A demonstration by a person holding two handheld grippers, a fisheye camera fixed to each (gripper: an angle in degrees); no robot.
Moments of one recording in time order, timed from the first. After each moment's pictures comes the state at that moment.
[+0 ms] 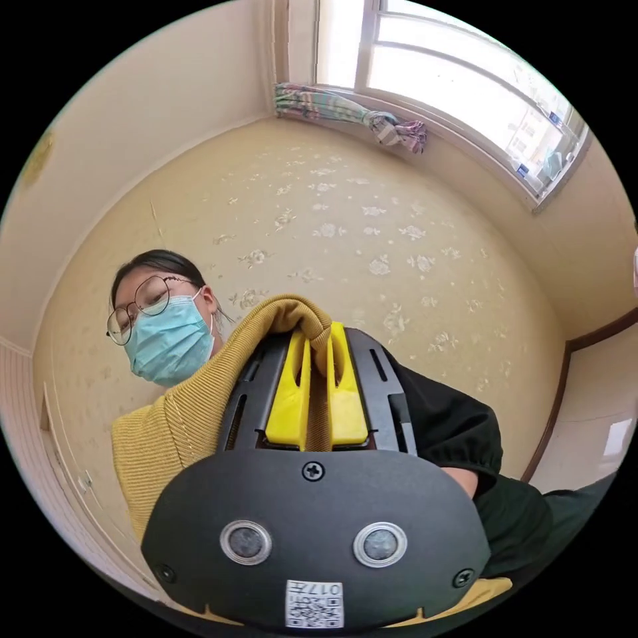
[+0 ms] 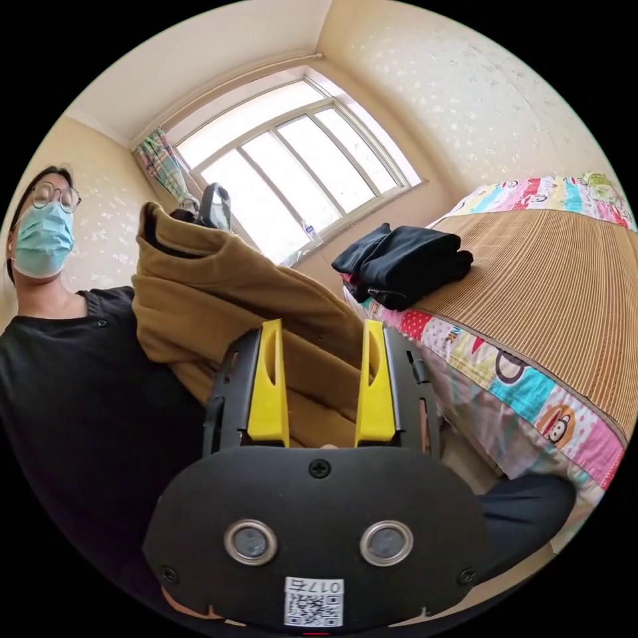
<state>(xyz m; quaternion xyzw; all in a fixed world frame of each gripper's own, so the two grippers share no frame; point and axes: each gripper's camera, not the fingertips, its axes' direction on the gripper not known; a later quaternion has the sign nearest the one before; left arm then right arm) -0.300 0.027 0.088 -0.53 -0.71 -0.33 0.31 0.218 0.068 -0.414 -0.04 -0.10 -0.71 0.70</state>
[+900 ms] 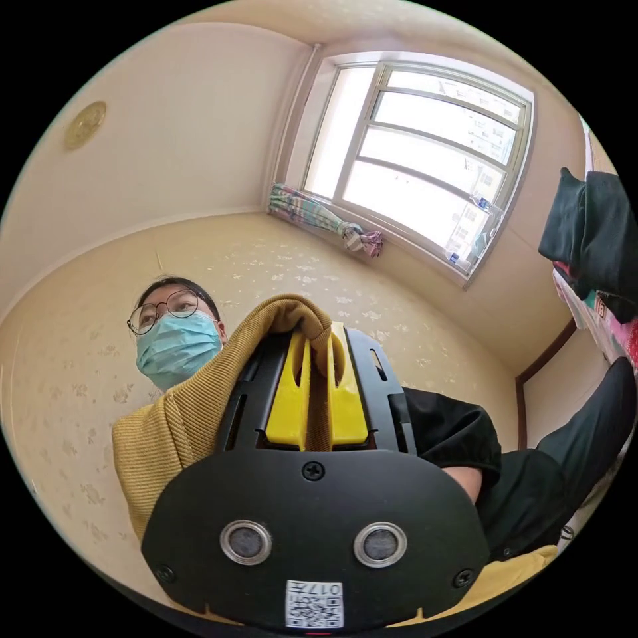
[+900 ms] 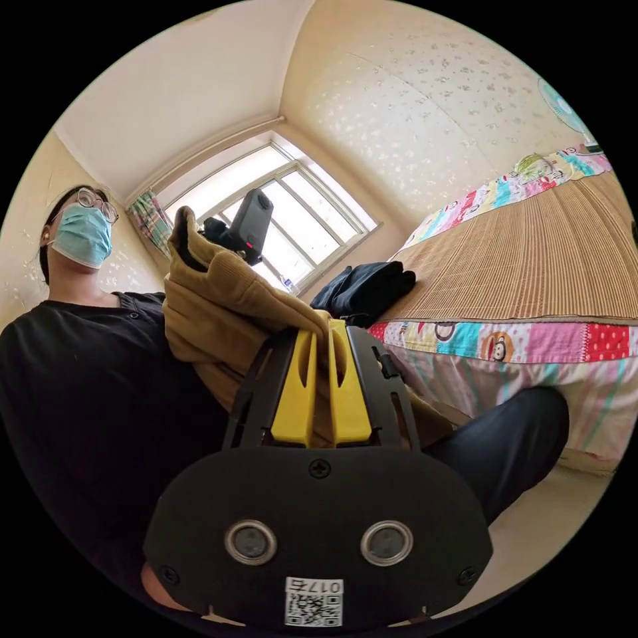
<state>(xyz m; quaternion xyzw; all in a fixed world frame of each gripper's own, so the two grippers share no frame) -0.114 -0.128 0.105 -0.40 -0.75 -0.21 0.49 0.324 -0.020 -0.508 0.09 -0.19 -0.63 0.75</state>
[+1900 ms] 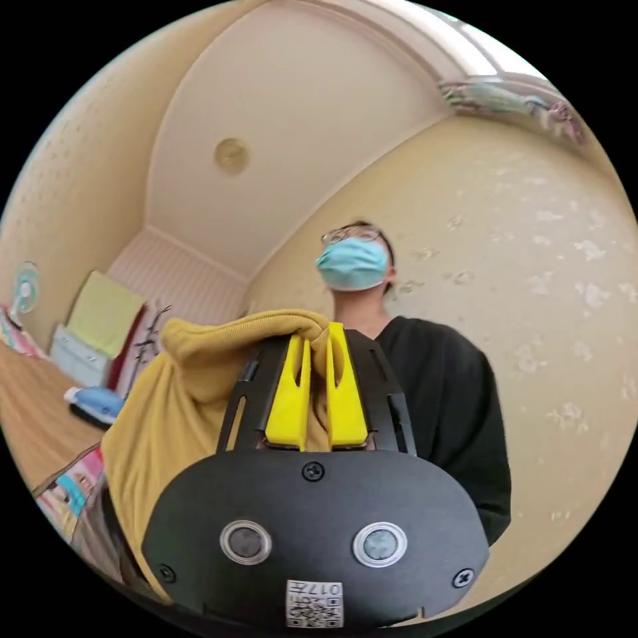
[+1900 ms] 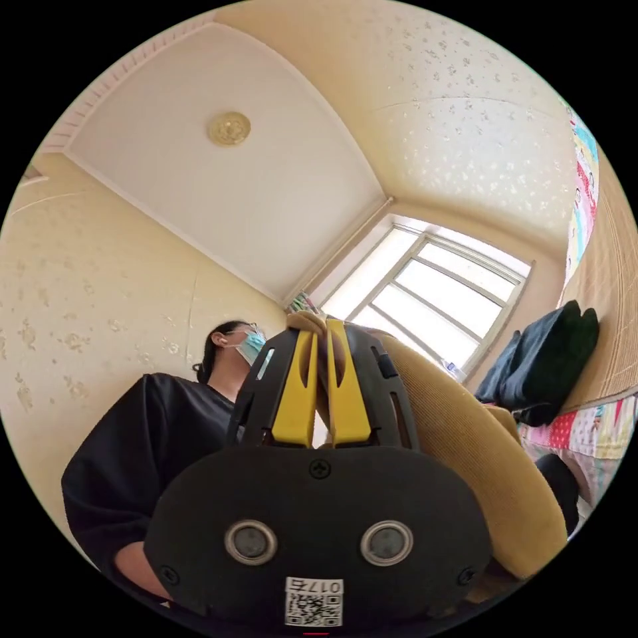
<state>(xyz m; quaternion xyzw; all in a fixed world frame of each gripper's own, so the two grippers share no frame) -0.202 -0.005 0.223 -0.50 -0.80 -0.07 -0.32 0.277 -0.086 -0.419 -0.04 -0.63 -0.52 0.57</state>
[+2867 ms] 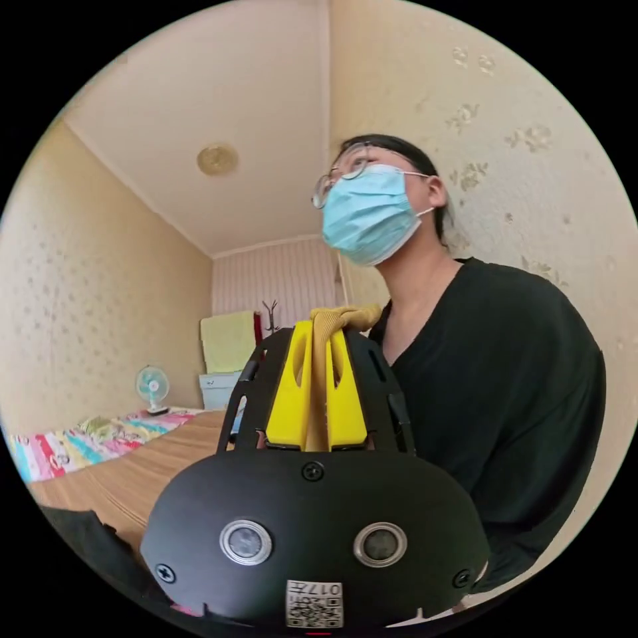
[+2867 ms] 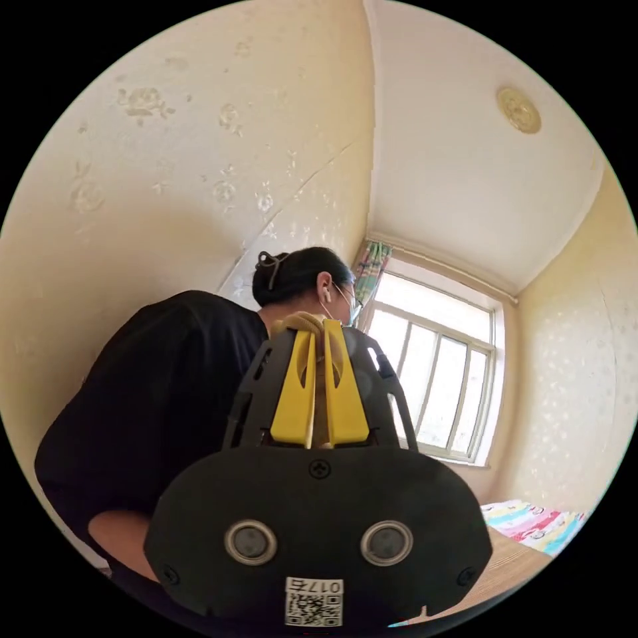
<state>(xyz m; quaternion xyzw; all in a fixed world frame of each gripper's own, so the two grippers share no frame) -0.164 0.065 -0.155 -0.67 -0.55 -0.14 -0.47 0.279 0.242 -0.568 0.15 -0.41 -0.88 0.22</state>
